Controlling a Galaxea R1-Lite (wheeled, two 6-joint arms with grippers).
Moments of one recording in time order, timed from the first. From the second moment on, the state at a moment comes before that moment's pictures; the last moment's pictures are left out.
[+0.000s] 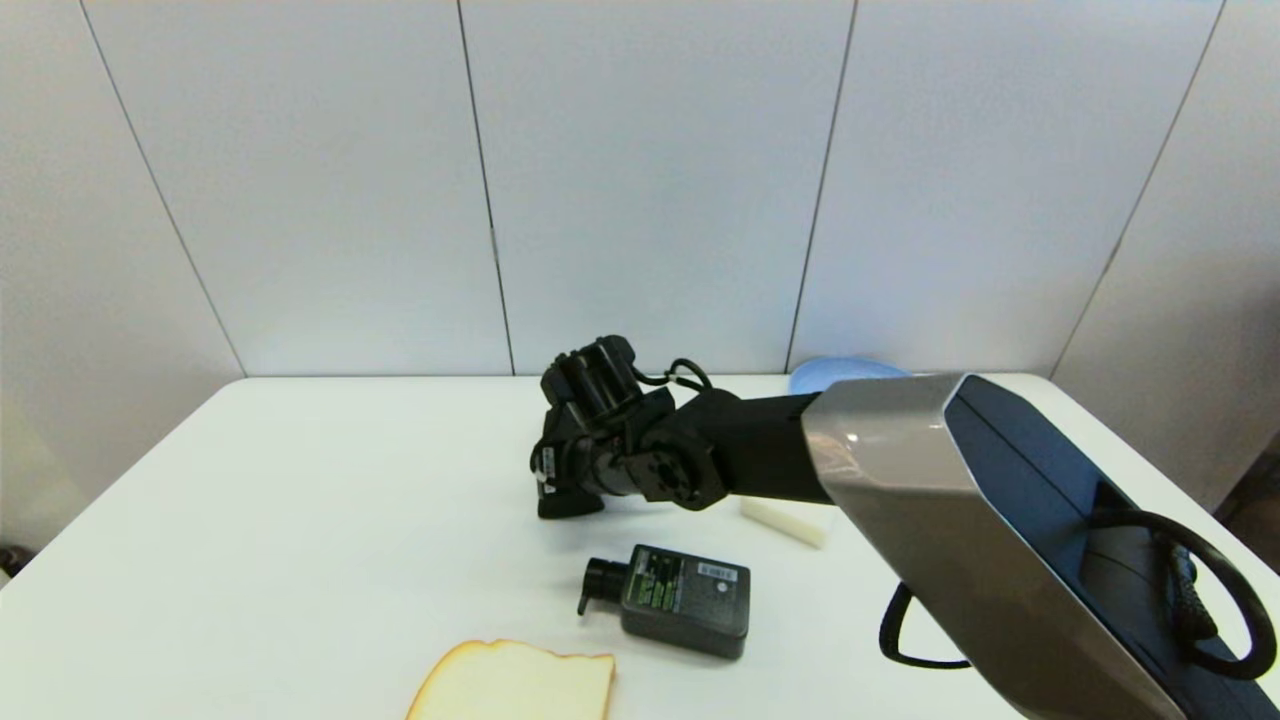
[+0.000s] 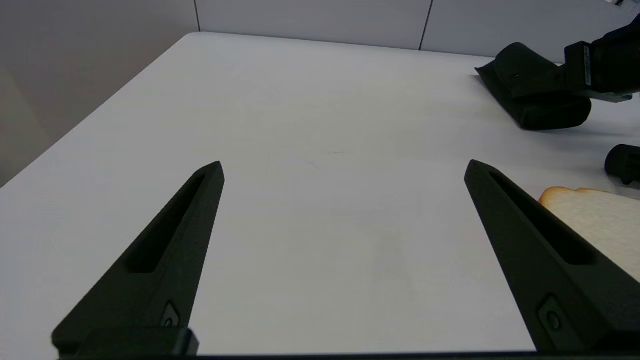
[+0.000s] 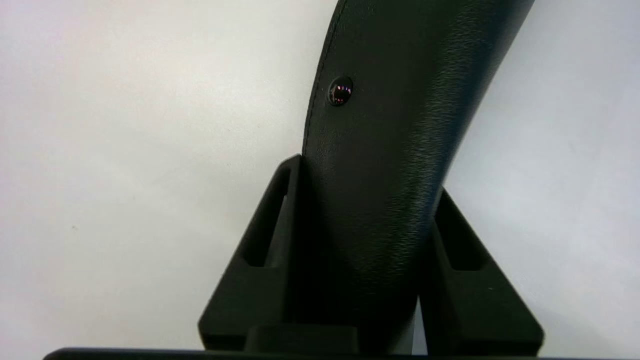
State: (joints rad) left arm 0.01 0.00 0.00 0.00 0.04 -0.04; right arm 0.80 2.49 -1.96 0.14 -0.11 0.39
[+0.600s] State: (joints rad) left arm 0.01 0.00 0.00 0.00 0.04 -0.04; right arm 0.70 2.19 -1.90 0.34 -0.08 0.33
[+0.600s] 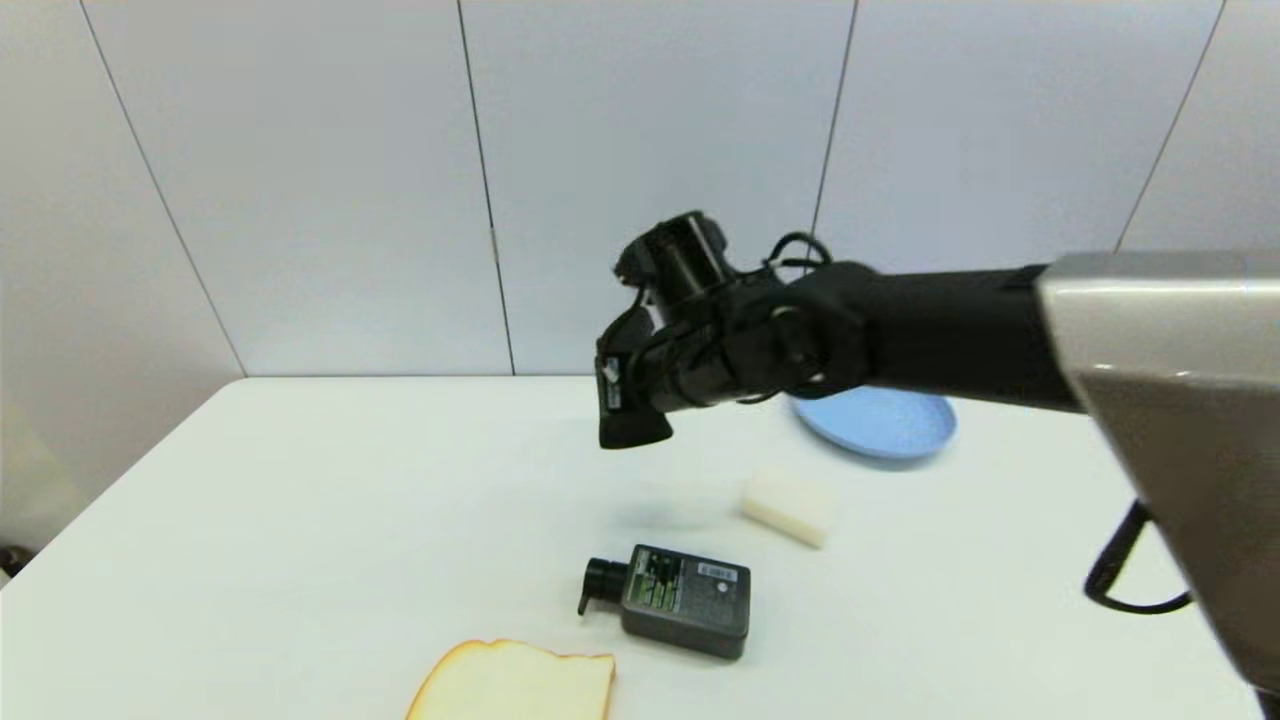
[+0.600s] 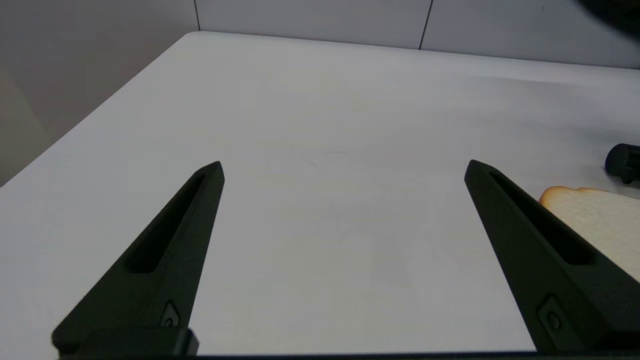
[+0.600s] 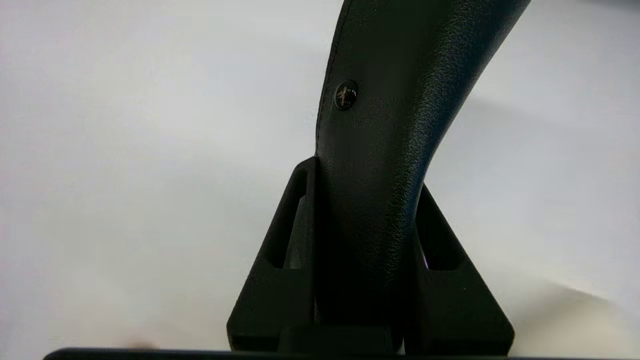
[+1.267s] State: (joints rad) left arm 0.01 0.00 0.00 0.00 0.04 -0.04; right arm 0.32 1.53 -1.35 0.52 0.01 -0.05
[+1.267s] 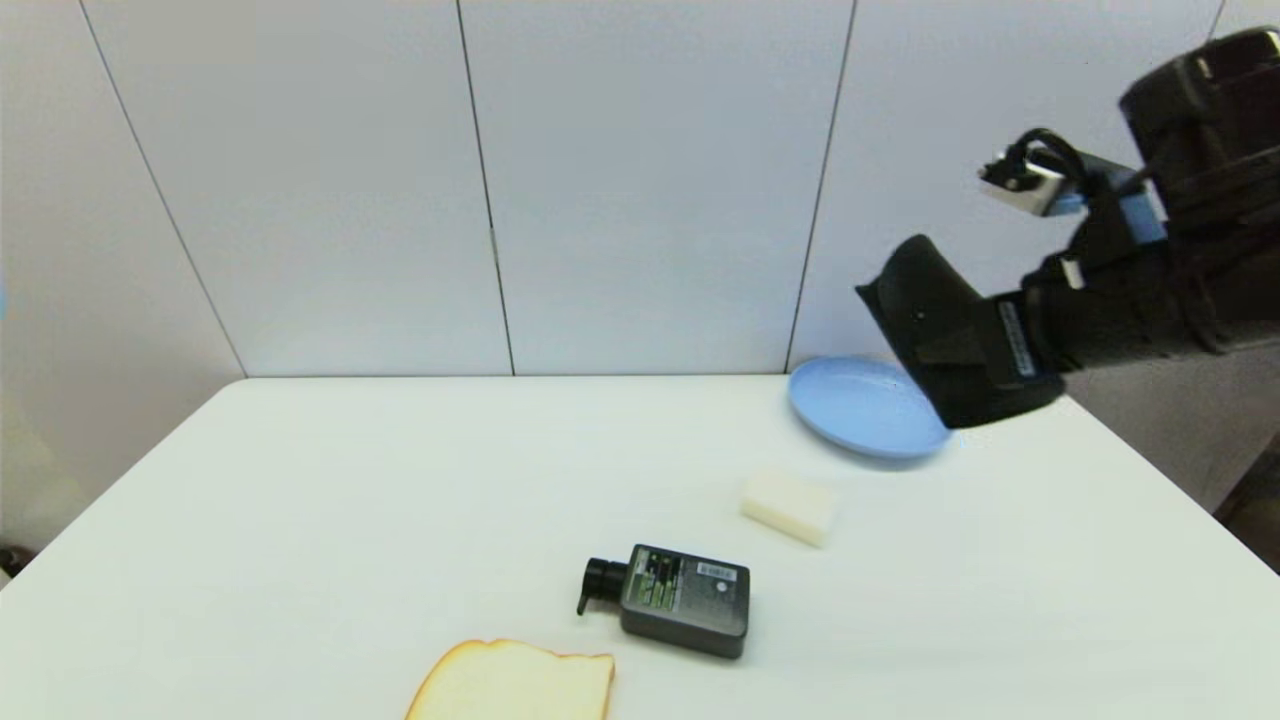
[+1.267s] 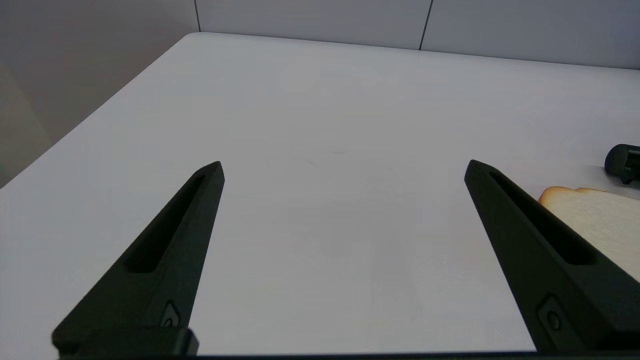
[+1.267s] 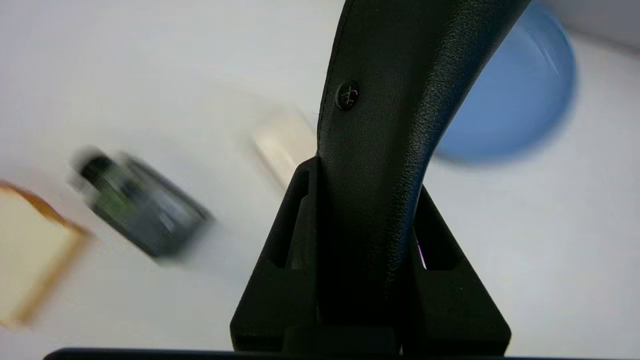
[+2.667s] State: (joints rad) left arm 0.01 0.00 0.00 0.00 0.04 -0.04; right arm 0.18 1.42 -0.88 0.25 -0.01 -0.10
